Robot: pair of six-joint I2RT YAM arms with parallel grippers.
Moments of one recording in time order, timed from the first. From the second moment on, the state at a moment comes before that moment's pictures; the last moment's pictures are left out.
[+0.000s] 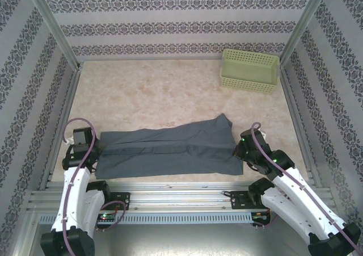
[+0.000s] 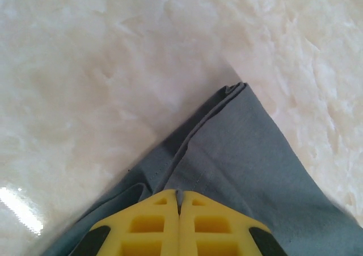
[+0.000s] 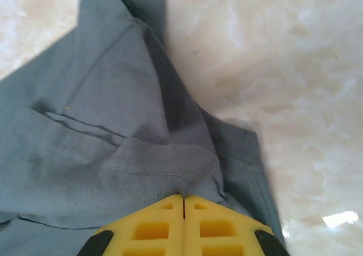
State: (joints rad) left arm 0.21 0.68 0.48 -0.75 -0.11 -0.77; right arm 0.48 0.63 0.56 -0.93 0.17 0.90
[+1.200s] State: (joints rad) left arm -0.05 1.31 0.66 -0.45 0.04 -0.75; right arm 0.41 1.61 1.02 -0.52 0.04 0.78
